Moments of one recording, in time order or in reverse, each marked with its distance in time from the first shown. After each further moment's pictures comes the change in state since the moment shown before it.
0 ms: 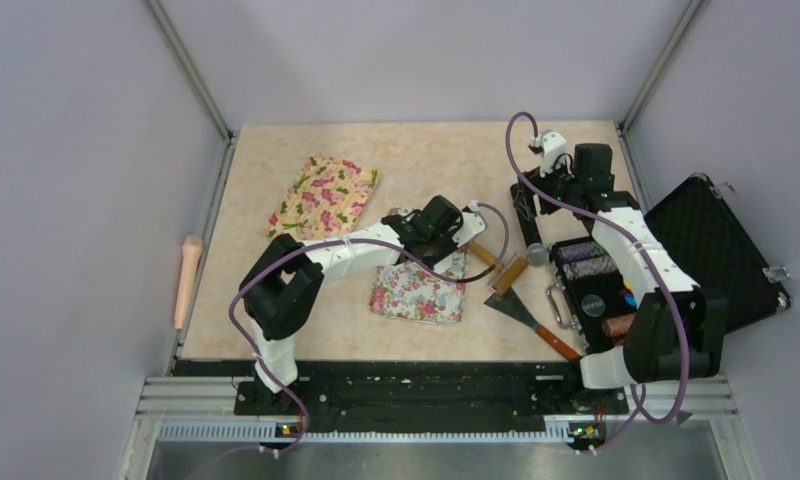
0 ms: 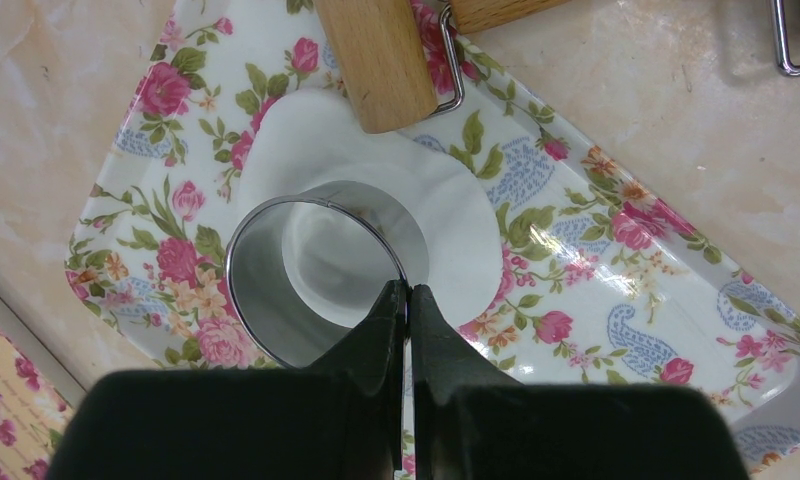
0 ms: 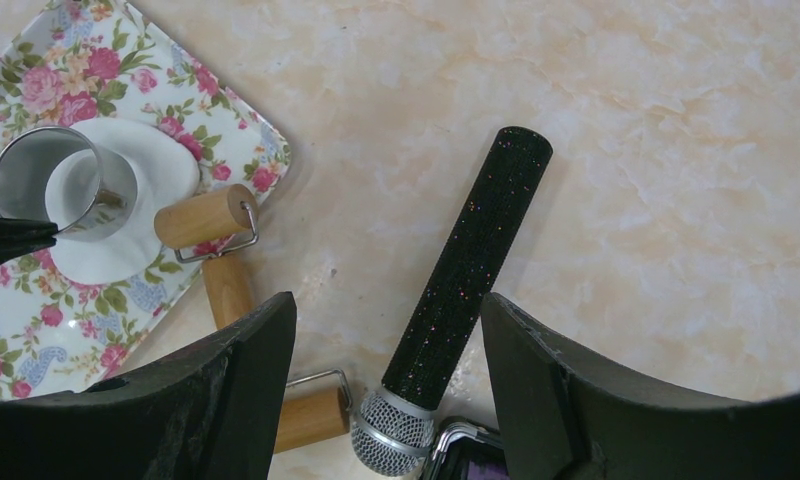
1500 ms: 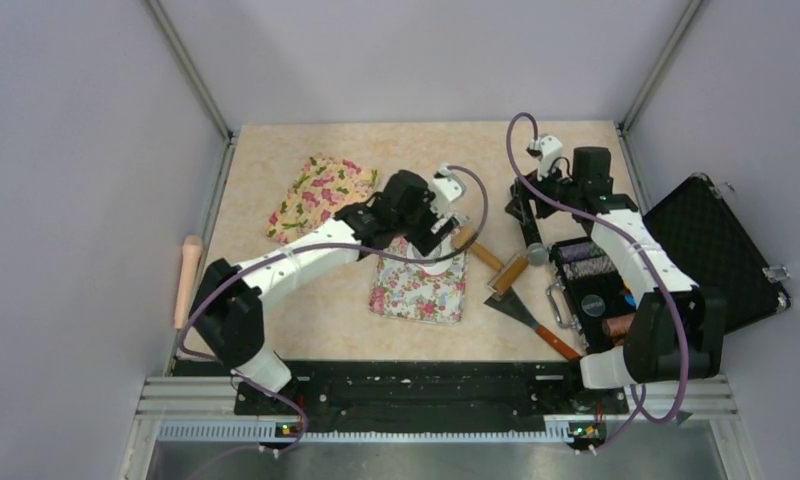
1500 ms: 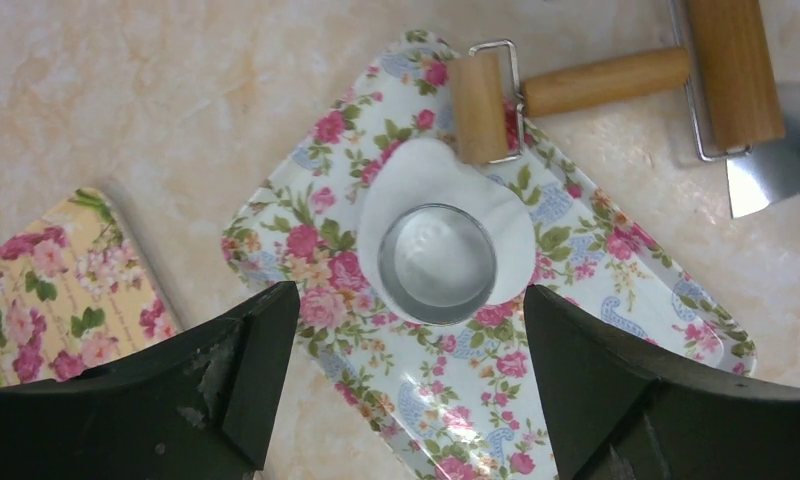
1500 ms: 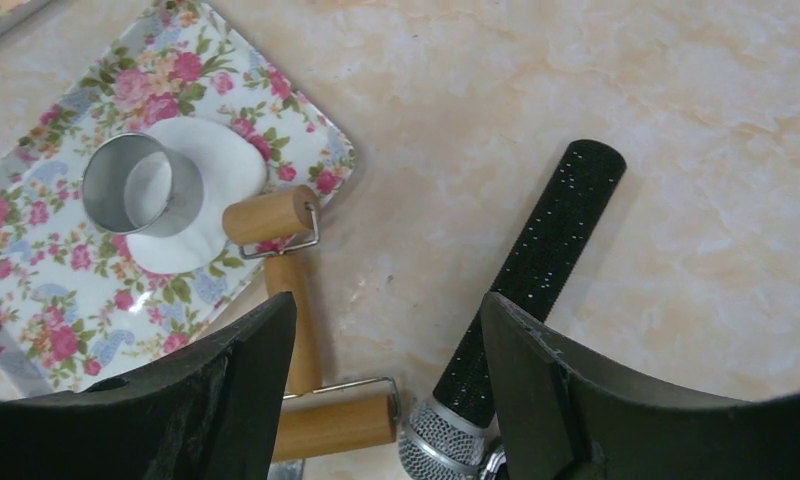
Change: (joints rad) left arm 0.045 -0.243 -0.047 0.019 0.004 -0.038; right arm 0.000 -0.002 -0.021 0.008 -0.098 0.024
